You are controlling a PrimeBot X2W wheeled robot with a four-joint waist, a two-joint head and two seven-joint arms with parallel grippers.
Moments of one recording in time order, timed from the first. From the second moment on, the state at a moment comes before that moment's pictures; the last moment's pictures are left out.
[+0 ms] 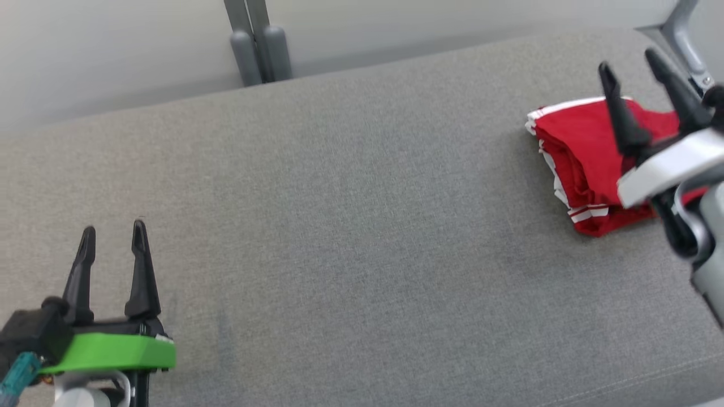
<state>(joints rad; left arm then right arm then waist) -0.06 0.26 -0.07 0.04 -0.46 0.00 -0.26 -0.66 -0.55 0.42 0.42 0.64 0.13 -0.26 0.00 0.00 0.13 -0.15</state>
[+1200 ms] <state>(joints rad) 0.01 0.09 0.03 0.18 -0.28 -0.11 -0.26 -0.21 -0.27 0.20 0.28 0.47 0.13 -0.26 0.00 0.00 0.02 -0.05</state>
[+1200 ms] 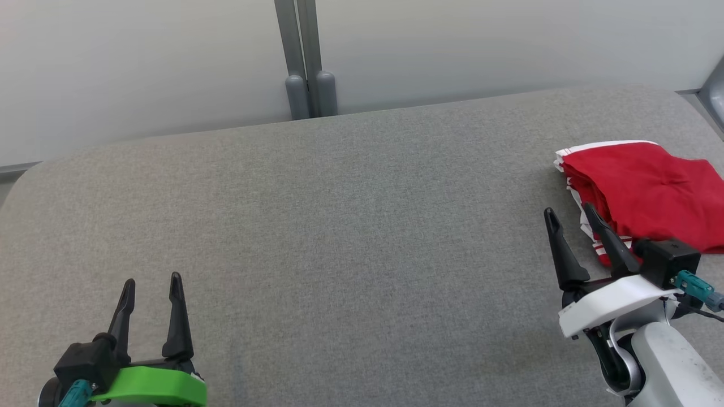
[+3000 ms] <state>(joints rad) -0.02 0.06 0.08 0.24 -0.89 -0.12 -0.08 -0.15 -0.16 0.08 0.29 1.00 0.13 -0.09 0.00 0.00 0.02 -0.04</state>
